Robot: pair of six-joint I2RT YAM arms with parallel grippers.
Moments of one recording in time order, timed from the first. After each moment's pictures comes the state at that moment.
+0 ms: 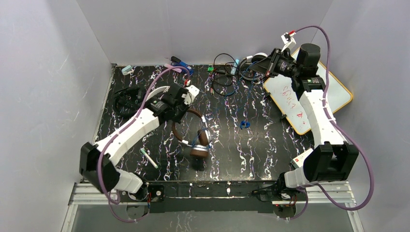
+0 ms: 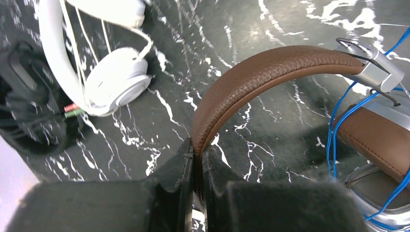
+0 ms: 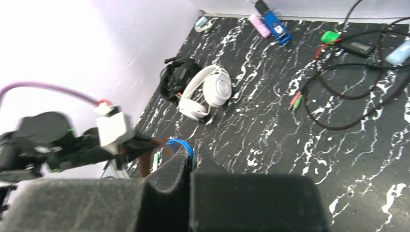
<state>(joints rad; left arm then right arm) -0.63 1.36 1.23 -0.78 -0.19 0.17 0.05 1.44 1.41 -0.20 -0.83 0.53</state>
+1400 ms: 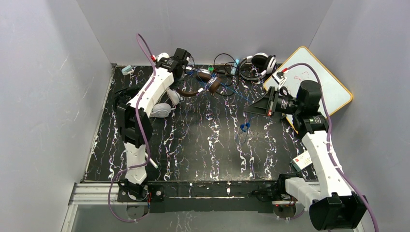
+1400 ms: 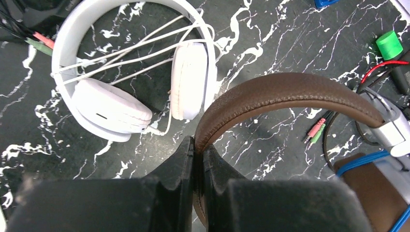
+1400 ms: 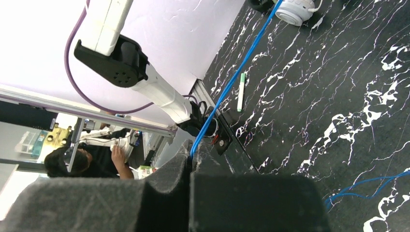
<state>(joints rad) -0.43 2.04 2.04 -1.12 -0.57 -0.99 0.10 0.99 0.96 -0.21 -1.15 0.79</state>
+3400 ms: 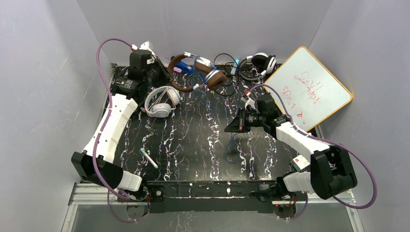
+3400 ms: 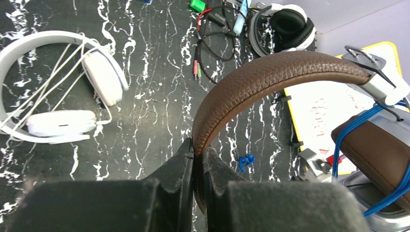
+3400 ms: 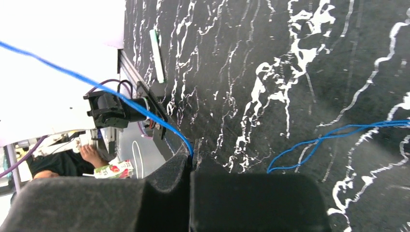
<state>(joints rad) -0.30 1.42 1.59 -0.69 0.06 -0.62 0.41 1.30 0.72 -0.09 -0.79 0.65</state>
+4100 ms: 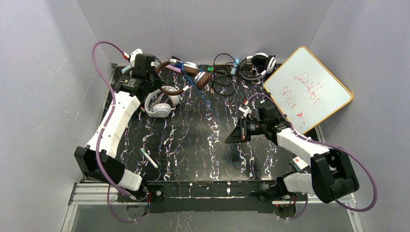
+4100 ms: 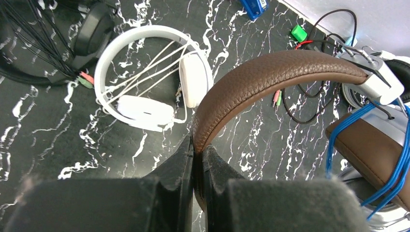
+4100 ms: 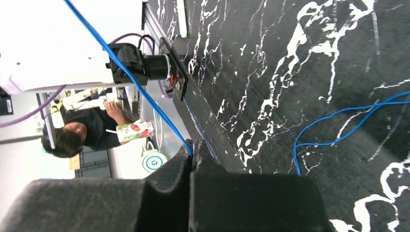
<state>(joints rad) -0.30 1.44 1.57 -0.81 -0.33 -0.67 0.39 1.27 0.60 -0.08 -0.97 0.64</state>
